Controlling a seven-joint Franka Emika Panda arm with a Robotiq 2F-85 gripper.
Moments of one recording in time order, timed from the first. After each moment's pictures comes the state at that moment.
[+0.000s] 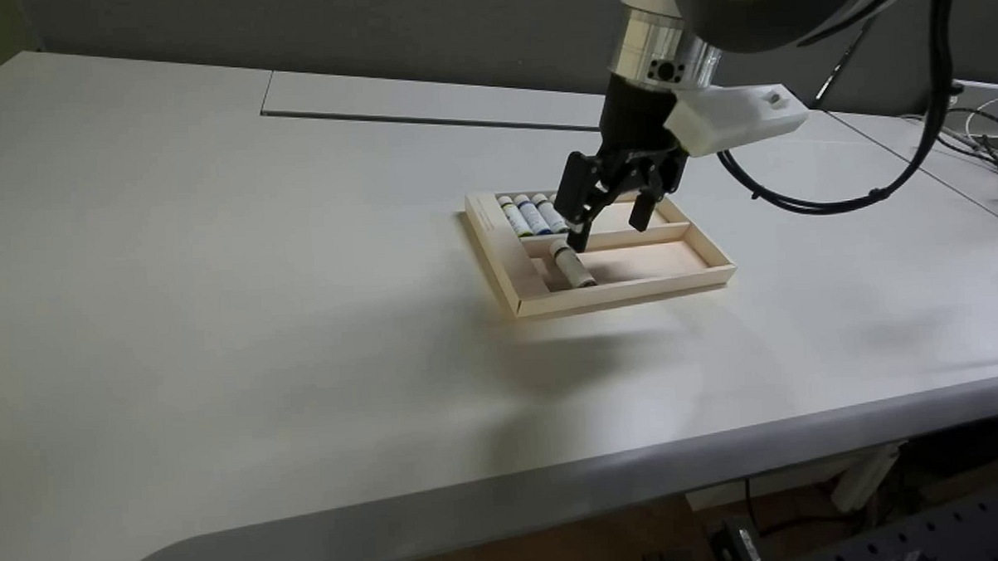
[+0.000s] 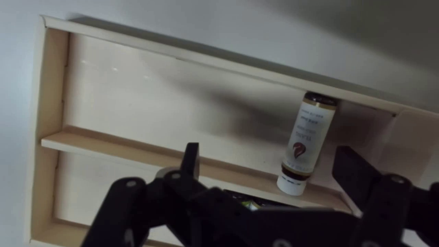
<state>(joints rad) 0.21 0.45 0.14 -2.29 -0.15 2.67 0.15</state>
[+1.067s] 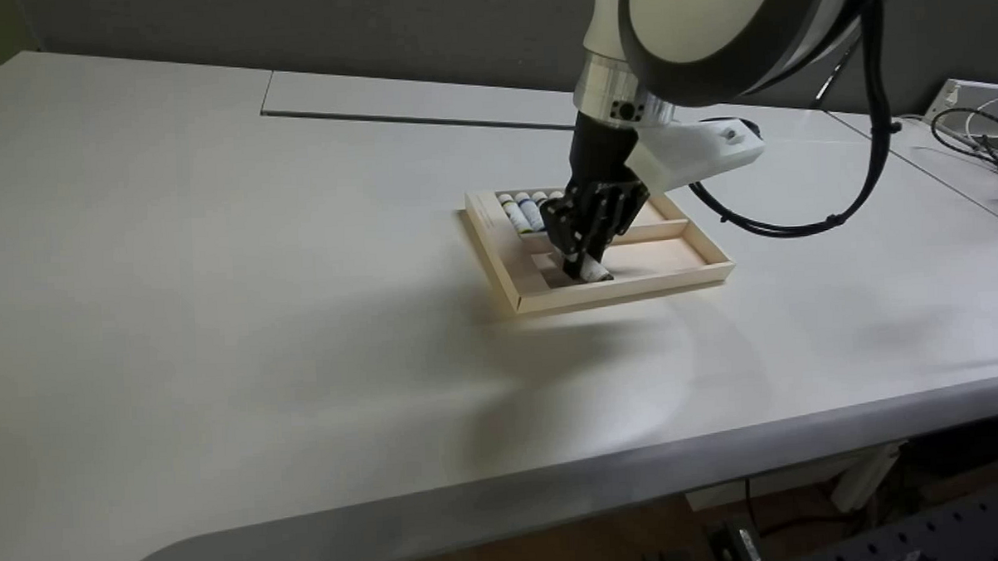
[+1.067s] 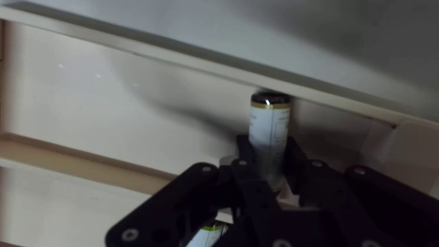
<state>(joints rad) 0.27 0.55 0.11 -2.23 -0.13 2.69 0.15</state>
